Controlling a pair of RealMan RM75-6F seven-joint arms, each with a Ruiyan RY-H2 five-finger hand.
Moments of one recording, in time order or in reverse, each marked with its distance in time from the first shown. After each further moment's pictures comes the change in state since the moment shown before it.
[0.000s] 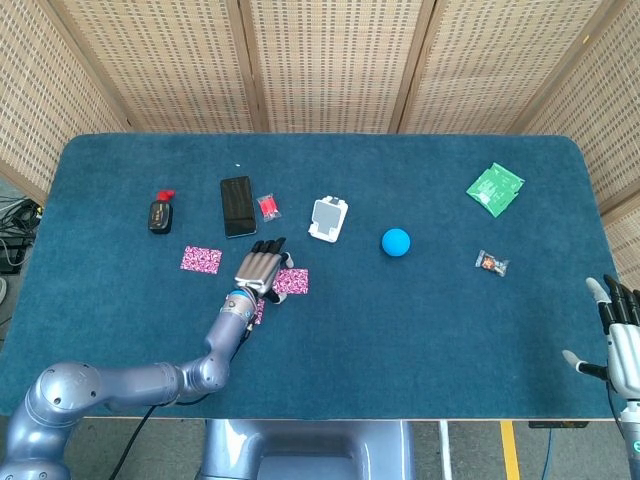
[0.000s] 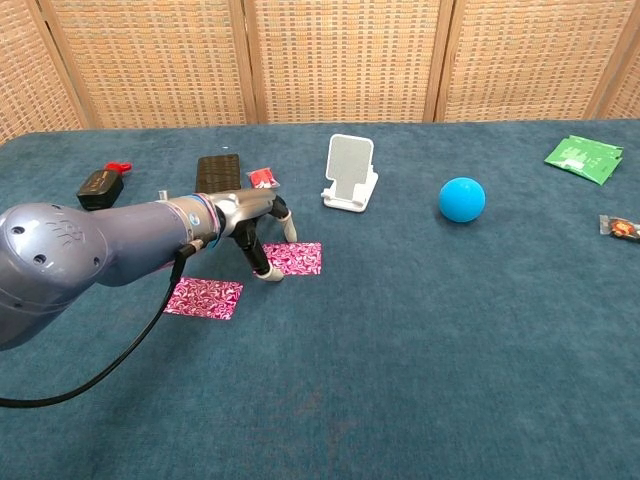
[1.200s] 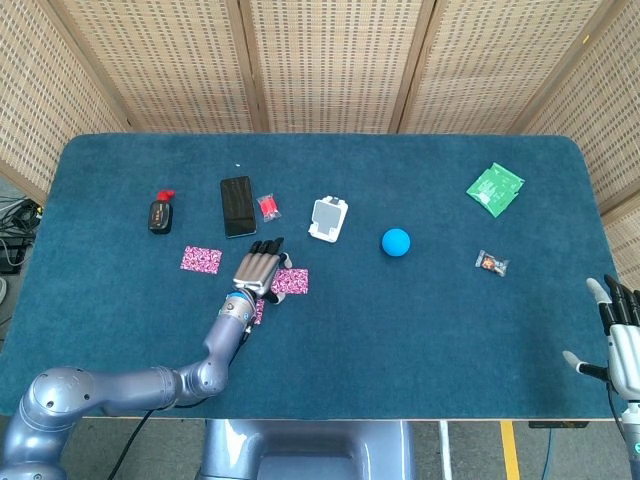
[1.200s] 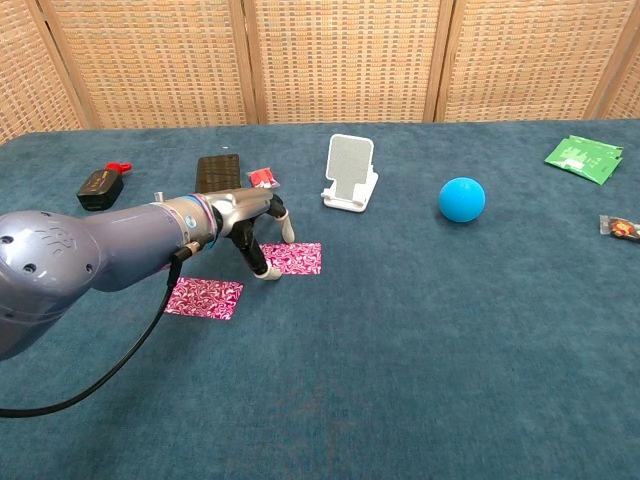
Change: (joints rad) left arm 0.045 -0.006 -0.043 -0.026 0.054 0.023 0.033; right arm -0.002 0.006 -0.002 -0.007 -0.003 0.003 0.004
